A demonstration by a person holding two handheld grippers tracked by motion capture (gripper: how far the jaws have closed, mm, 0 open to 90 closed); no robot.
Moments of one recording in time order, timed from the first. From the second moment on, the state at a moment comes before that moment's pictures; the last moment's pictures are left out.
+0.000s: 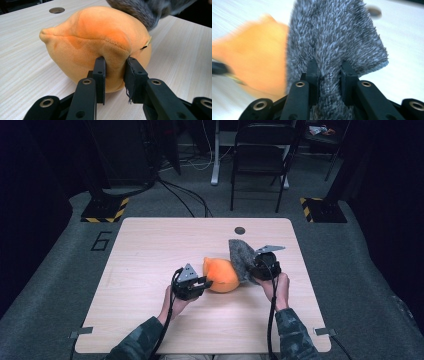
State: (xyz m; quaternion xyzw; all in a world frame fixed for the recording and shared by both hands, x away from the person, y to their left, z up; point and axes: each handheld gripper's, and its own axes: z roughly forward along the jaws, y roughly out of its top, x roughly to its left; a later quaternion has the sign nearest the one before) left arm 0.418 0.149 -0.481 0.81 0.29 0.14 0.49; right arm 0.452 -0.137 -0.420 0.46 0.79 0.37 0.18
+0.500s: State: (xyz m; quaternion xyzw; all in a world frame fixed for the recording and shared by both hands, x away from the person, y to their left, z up) left arm 0.415 0.144 -0.481 0.81 0.28 0.15 0.49; right arm 0.425 -0.072 -0.408 0.37 0.82 0.42 0.15
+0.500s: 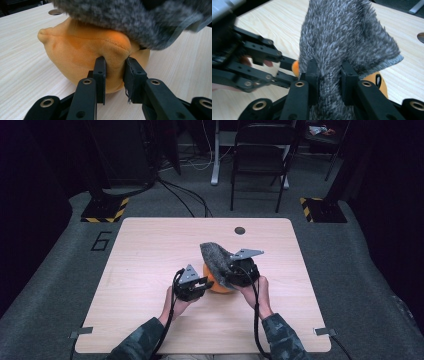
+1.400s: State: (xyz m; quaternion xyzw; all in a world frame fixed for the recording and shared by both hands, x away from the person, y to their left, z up) left arm 0.417 0.148 -0.485 0.81 0.28 0.14 0.49; right arm 0.469 -0.139 -0.468 0.48 0.81 0.30 0.14
